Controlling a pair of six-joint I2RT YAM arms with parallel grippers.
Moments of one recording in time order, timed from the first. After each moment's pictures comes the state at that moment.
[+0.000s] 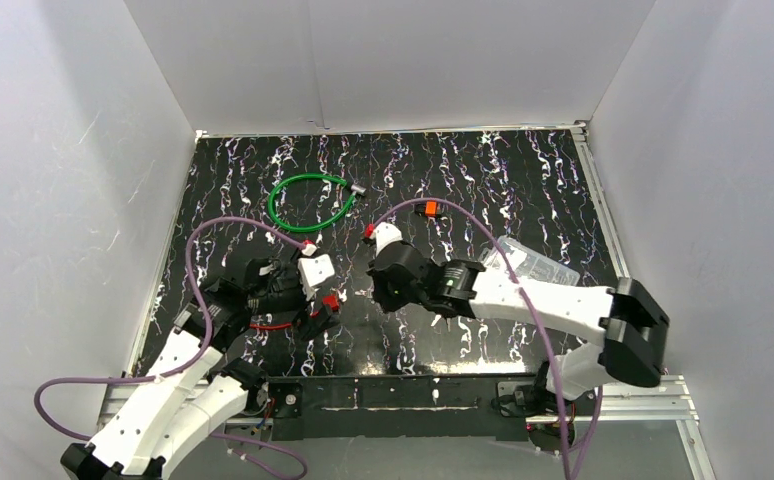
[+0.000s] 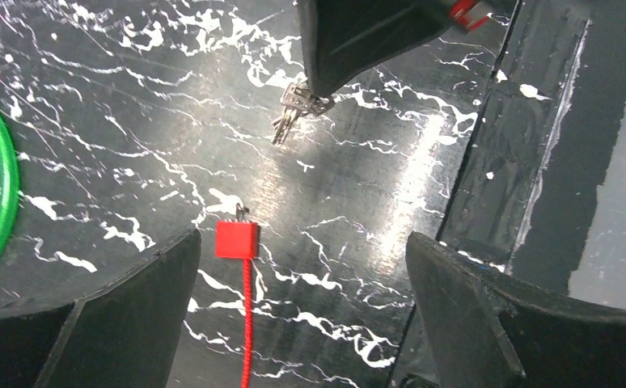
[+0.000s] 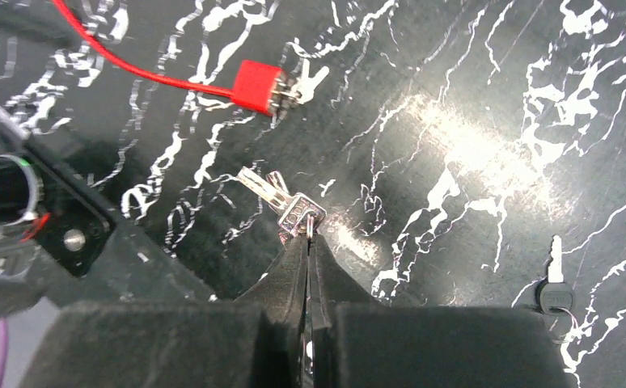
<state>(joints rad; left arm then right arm) -0.49 0.68 0.74 -0.76 0.56 0.43 1.18 1.48 1.08 -0.39 0.20 0.51</state>
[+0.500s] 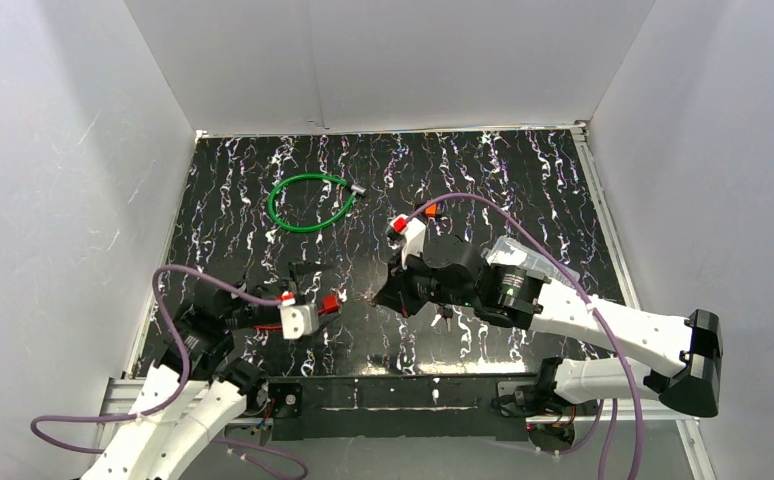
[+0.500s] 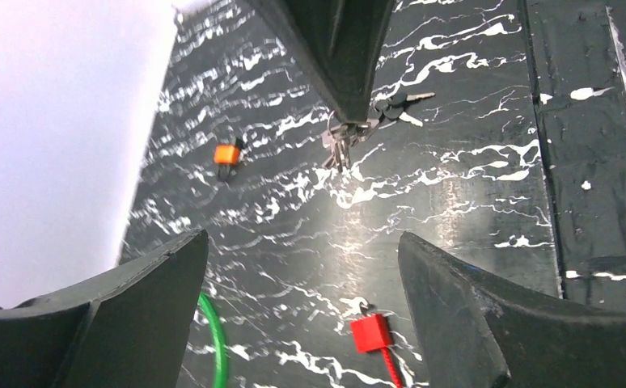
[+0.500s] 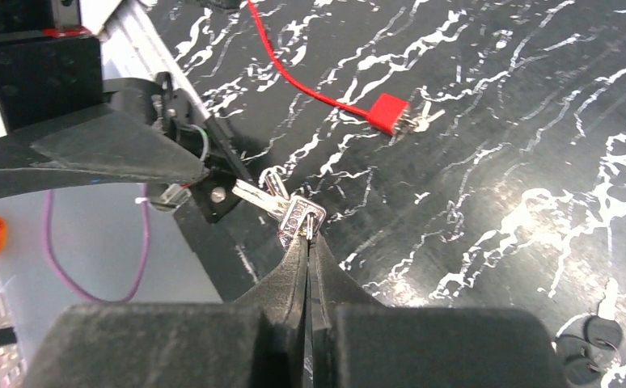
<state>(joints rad) -0.49 0.50 0.71 -0.59 0.75 0.82 1.18 1.15 1.02 -0.35 -0.02 0.46</state>
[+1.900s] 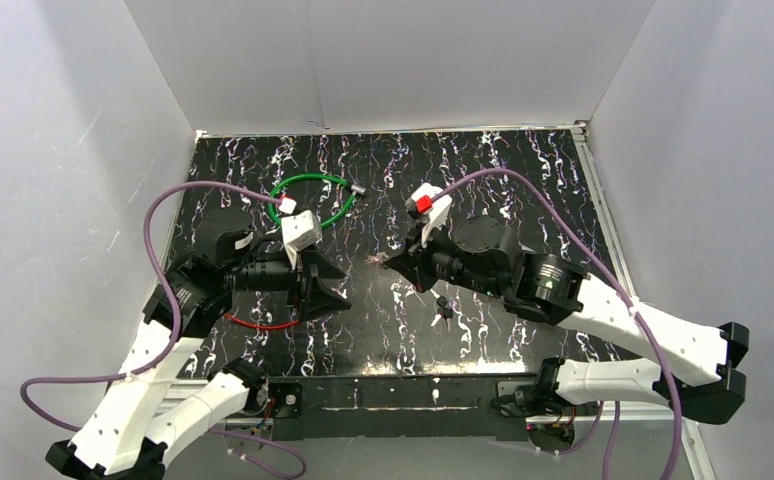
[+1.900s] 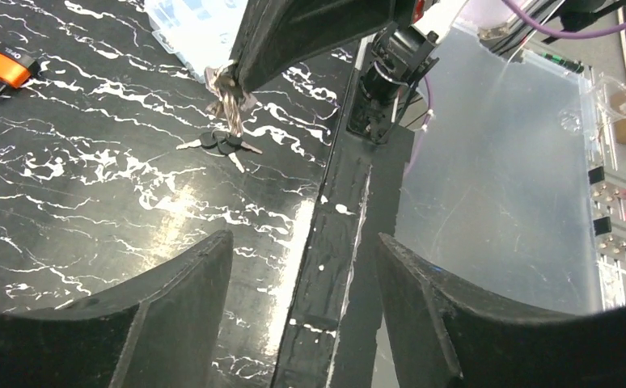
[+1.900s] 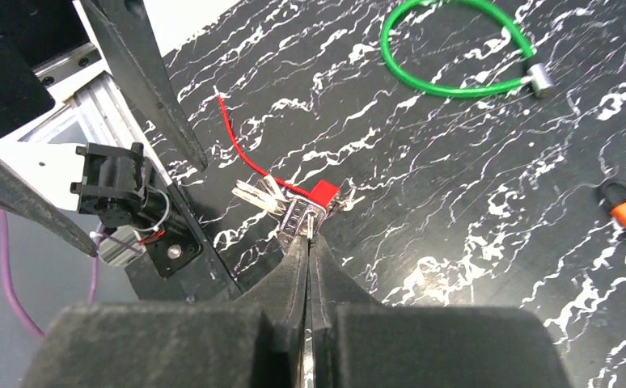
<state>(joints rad) -0.51 0.79 1.11 -0.80 0.85 0.08 1.18 1.08 1.20 -0.43 0.11 0.25</state>
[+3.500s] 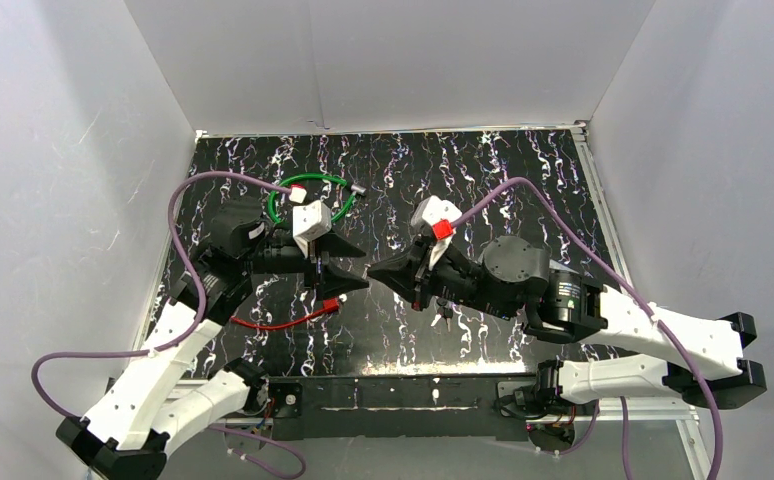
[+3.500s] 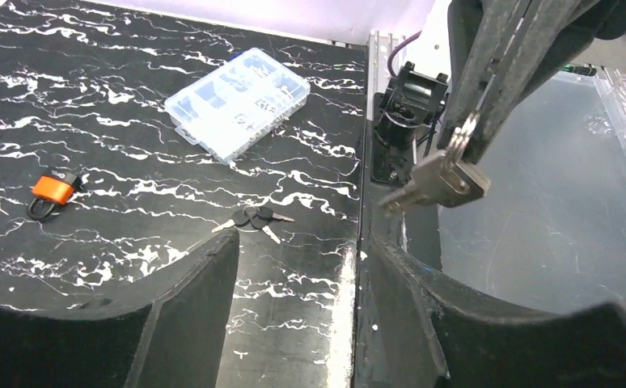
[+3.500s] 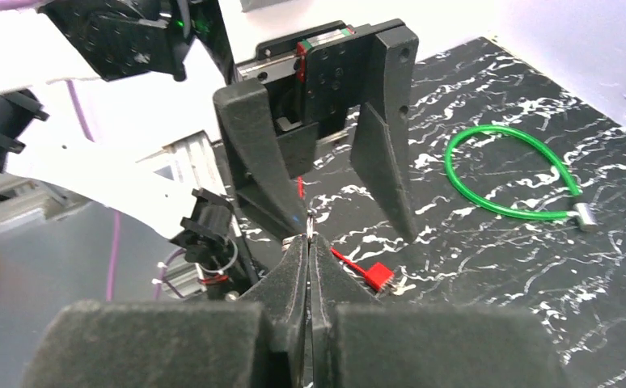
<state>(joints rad) -0.53 0.86 1.02 -0.44 0.93 0.08 1.39 1.03 1.25 -0.26 0.18 0.14</state>
